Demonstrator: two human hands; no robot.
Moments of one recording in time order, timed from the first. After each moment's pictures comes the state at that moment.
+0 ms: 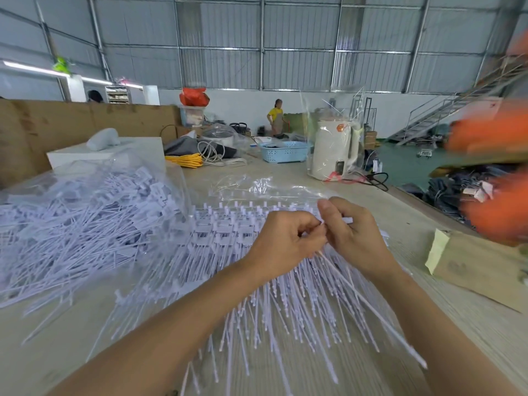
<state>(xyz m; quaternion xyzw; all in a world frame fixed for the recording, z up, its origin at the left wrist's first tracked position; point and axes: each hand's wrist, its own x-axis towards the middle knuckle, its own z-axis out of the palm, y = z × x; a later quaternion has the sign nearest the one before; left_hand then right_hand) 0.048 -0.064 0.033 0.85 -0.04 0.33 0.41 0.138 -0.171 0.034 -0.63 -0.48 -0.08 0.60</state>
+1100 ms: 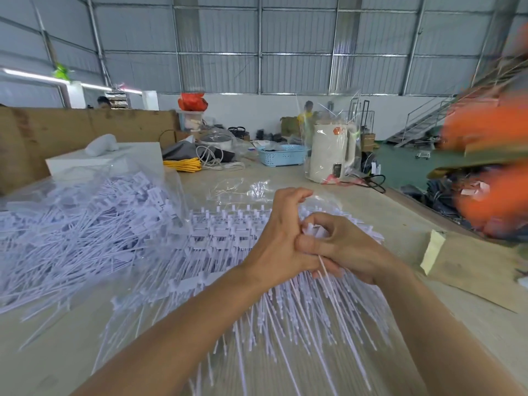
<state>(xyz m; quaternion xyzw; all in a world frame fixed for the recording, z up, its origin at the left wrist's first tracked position) 0.059 -0.059 0.020 0.86 -0.10 0.39 0.32 0.141 -0.181 0.038 -0.66 -0.47 0.23 0.54</state>
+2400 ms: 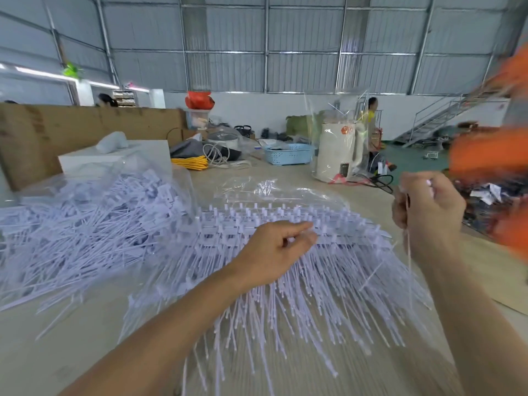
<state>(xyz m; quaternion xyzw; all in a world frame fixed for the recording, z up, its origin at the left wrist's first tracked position) 0.028 -0.046 0.021 0.86 -0.01 0.25 0.44 0.162 -0.216 0.064 -0.50 -0.25 -0.11 0.82</state>
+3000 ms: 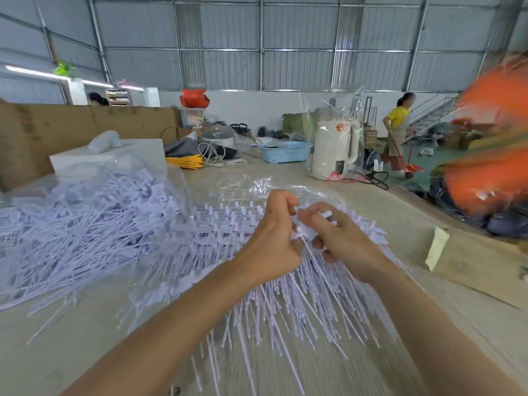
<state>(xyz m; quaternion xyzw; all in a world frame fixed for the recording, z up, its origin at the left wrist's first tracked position) 0.042 -0.053 0.029 0.91 -0.01 0.31 0.29 0.128 -0.166 0.035 -0.71 -0.38 0.12 0.58</state>
